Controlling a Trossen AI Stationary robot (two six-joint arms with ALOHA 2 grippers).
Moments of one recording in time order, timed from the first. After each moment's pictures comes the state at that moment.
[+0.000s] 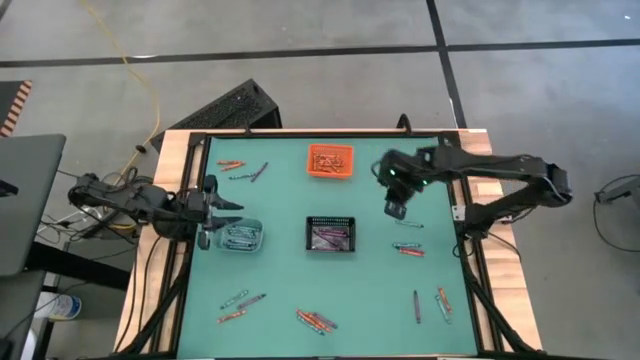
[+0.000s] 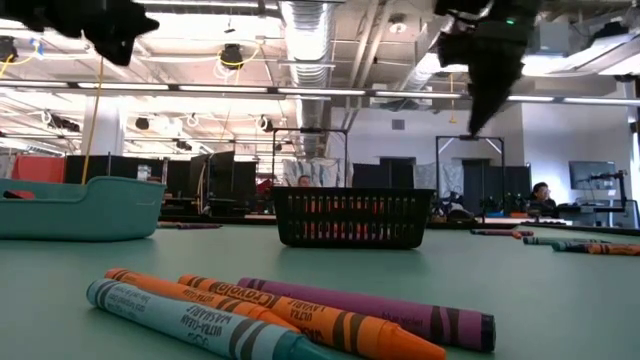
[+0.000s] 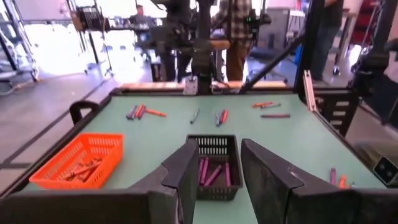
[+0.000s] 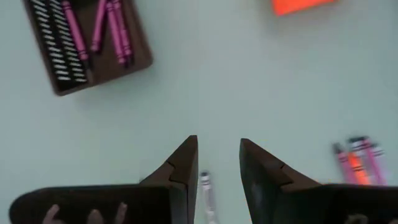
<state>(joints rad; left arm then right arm) -0.30 0.27 0.40 -0.14 -0.33 -0.01 -0.21 1.28 1.12 -1.01 0.02 0.16</state>
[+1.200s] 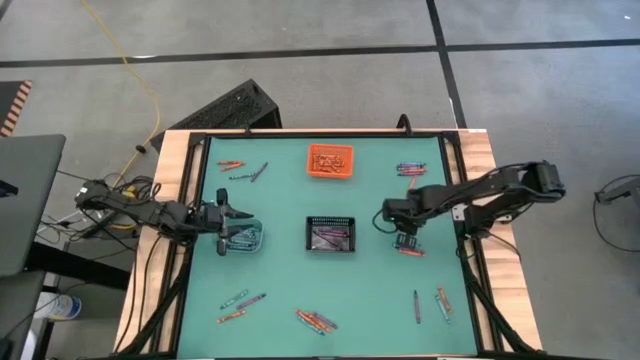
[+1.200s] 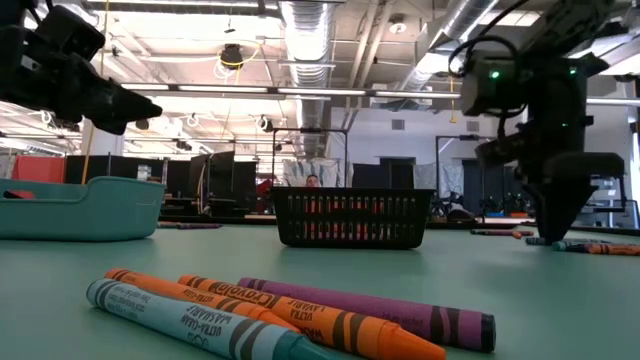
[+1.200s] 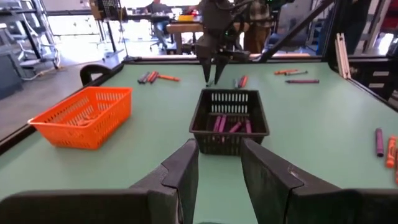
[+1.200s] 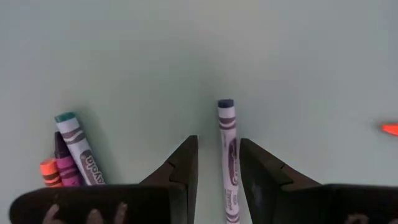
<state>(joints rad) -0.30 0.14 0.01 0.08 -0.41 0.00 -0.04 1.37 0.63 -0.74 0.10 0.26</state>
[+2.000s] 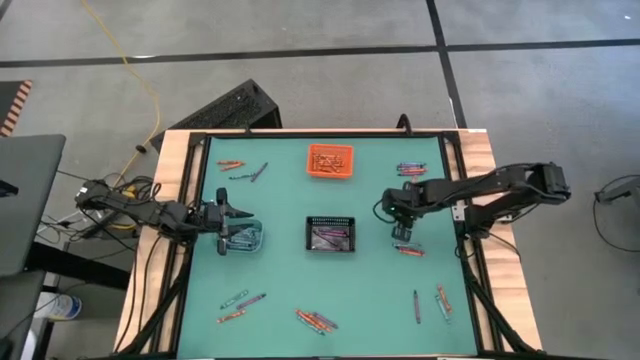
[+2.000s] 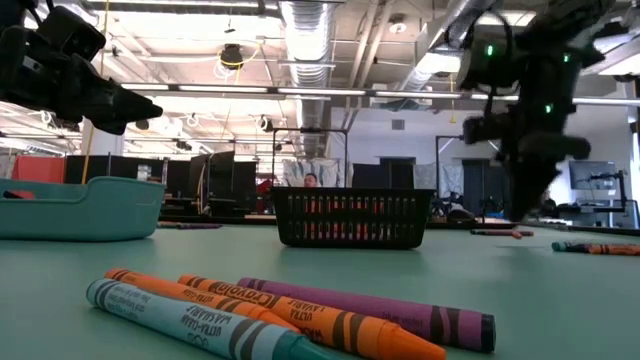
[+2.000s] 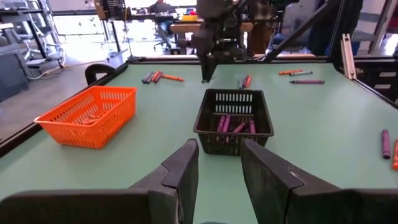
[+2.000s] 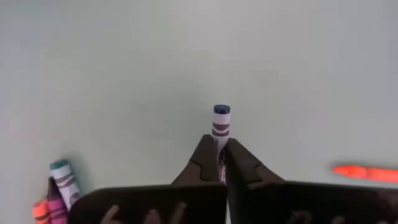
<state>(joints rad) -0.30 0.14 0.01 0.08 -0.43 0.00 -0.09 1.31 0.64 -0.66 0.14 0.19</state>
